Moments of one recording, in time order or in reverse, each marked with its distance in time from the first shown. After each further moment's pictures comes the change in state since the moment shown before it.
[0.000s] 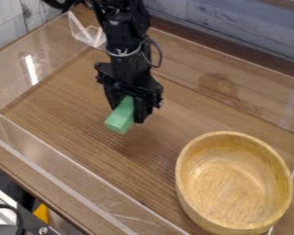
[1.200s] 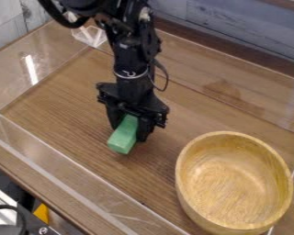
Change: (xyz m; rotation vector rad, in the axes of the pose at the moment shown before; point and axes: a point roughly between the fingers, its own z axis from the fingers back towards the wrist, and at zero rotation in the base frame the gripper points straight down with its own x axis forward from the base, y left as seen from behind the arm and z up) arm -0.013 -0.009 -0.010 0.042 0.036 0.060
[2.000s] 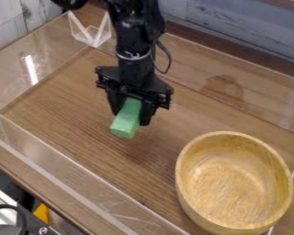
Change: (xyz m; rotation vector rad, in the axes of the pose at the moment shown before) arm 0.009 0.010 0.011 0.034 -0.017 0.139
